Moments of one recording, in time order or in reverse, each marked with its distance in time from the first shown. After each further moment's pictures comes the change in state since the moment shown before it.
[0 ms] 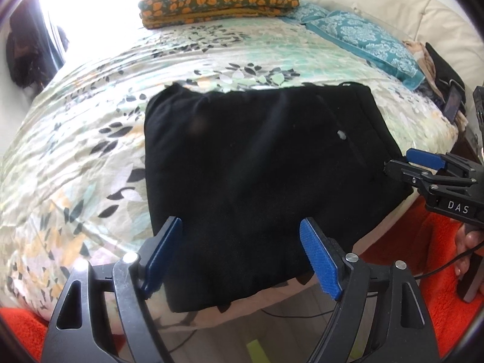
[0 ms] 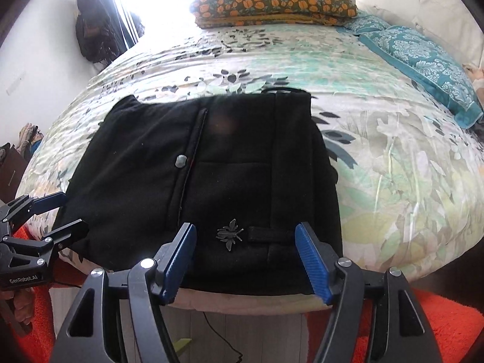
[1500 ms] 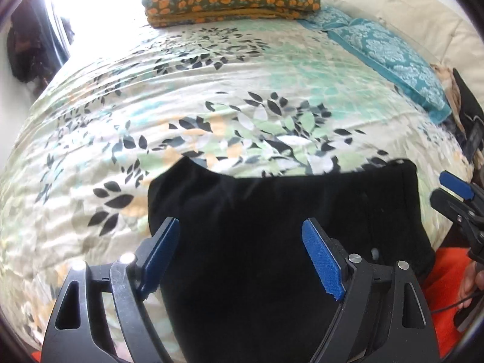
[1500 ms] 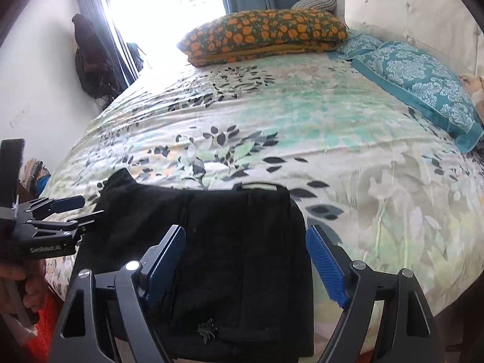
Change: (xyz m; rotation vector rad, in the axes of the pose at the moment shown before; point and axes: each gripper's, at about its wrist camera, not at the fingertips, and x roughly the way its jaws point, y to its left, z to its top) left arm 0.062 0.029 0.115 -0.066 0.062 0.025; right arm -0.001 -0.027 0.079 0.053 -0.128 0.061
